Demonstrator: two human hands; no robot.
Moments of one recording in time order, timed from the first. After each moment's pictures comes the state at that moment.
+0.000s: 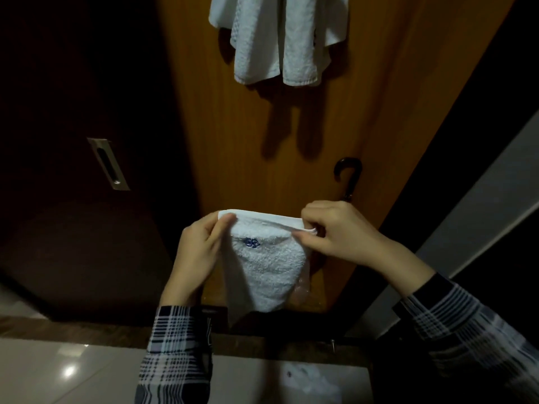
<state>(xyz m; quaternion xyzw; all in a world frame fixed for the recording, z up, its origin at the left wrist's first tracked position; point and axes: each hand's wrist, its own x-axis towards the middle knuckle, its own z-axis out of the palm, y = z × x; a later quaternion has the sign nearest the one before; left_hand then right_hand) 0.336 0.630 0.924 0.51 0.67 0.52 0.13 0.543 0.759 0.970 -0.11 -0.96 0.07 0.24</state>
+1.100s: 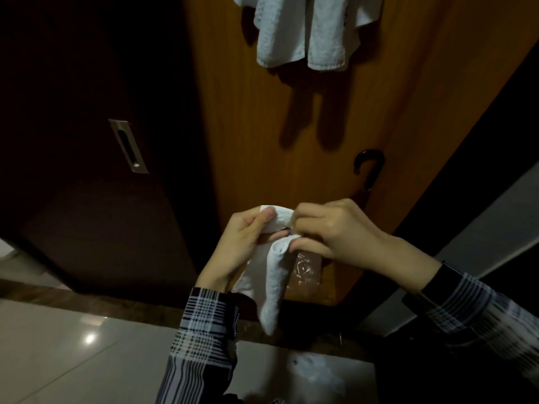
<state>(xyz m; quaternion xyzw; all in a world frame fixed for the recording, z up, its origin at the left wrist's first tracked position) 0.371 0.643 0.930 0.42 0.51 0.63 0.41 0.523 0.741 0.973 0.00 -0.97 -0.02 0.24</state>
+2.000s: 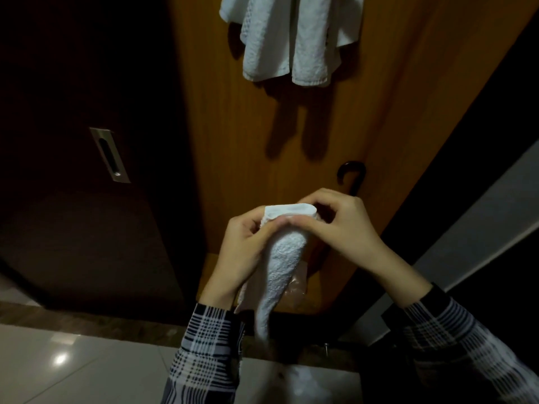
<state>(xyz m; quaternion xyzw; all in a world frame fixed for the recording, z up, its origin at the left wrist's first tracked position) 0.396 0.646 0.954 0.47 0.47 0.67 0.33 0.533 0.744 0.985 -0.24 -0.86 0.28 0.35</state>
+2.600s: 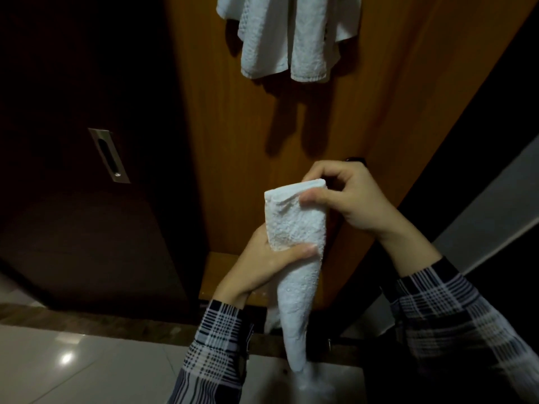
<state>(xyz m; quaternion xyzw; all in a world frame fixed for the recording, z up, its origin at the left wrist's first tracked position) 0.407 0.648 0.947 0.51 0.44 0.60 0.44 0.527 0.757 1.021 -0.12 -0.82 0.48 0.30</state>
